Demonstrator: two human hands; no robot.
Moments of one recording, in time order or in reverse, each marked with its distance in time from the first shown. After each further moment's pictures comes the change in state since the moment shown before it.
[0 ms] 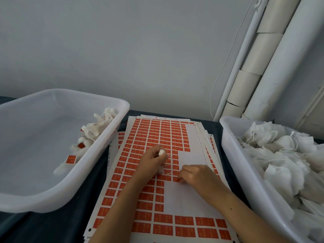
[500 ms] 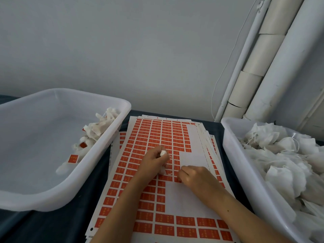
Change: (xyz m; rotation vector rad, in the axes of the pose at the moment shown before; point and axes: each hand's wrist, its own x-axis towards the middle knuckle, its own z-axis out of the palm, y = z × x) left_hand -0.002 0.001 0.001 0.002 -0.024 0.019; right_hand 0.001 -0.009 0.002 -0.176 0.091 -0.034
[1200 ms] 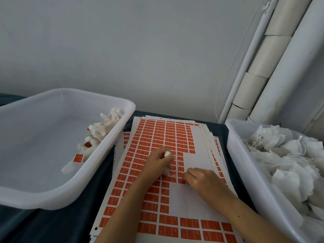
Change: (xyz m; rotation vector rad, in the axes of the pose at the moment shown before) left_hand 0.001 0.000 0.000 -0.001 0.001 -0.009; right_hand -0.004 0.001 -0.004 0.063 -0.057 0.023
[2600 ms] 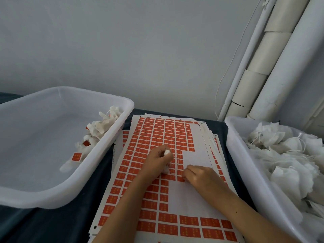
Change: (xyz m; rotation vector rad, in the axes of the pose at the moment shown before) left_hand 0.002 -0.001 0.002 0.011 -0.009 0.020; right_hand -0.001 -0.002 -0.002 0.017 0.056 0.021
